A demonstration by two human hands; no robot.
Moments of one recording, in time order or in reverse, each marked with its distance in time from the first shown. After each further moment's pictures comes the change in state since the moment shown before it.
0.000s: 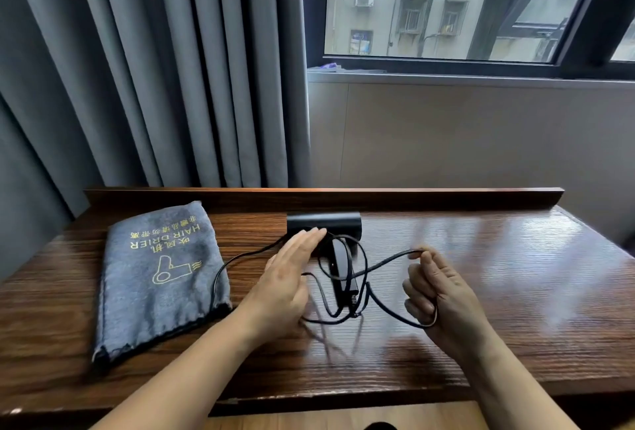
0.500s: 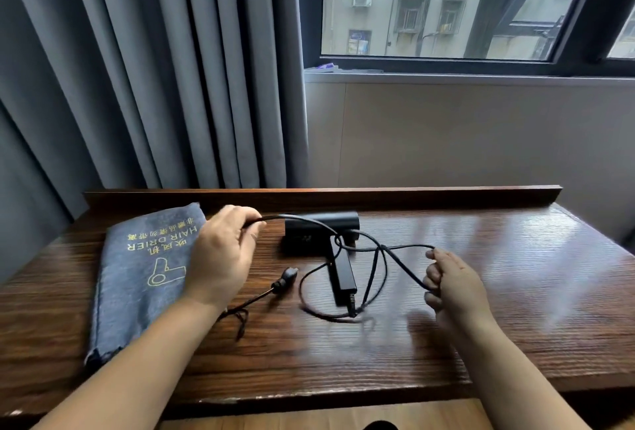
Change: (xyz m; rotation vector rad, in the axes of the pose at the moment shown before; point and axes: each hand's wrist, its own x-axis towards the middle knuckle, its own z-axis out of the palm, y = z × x) left_hand 0.006 -0.012 -0.062 0.261 0.590 0.022; right_hand 0.020 -0.004 -0.016 -0.222 0.505 0.017
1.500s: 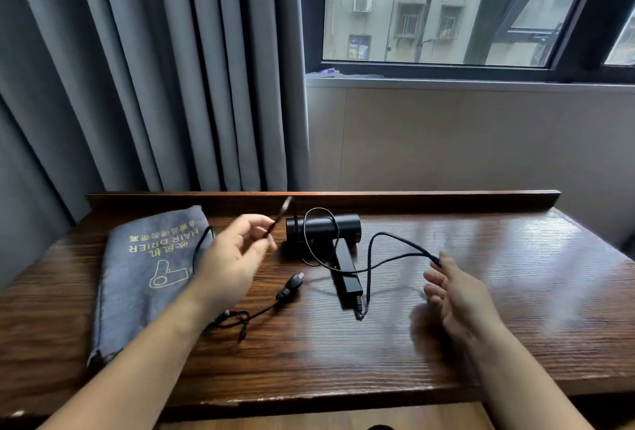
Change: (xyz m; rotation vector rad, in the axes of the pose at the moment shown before) left_hand -0.006 0.010 -0.008 -0.539 -0.293 -0.319; right_hand 0.012 0.003 -0.011 0.011 0.081 0.126
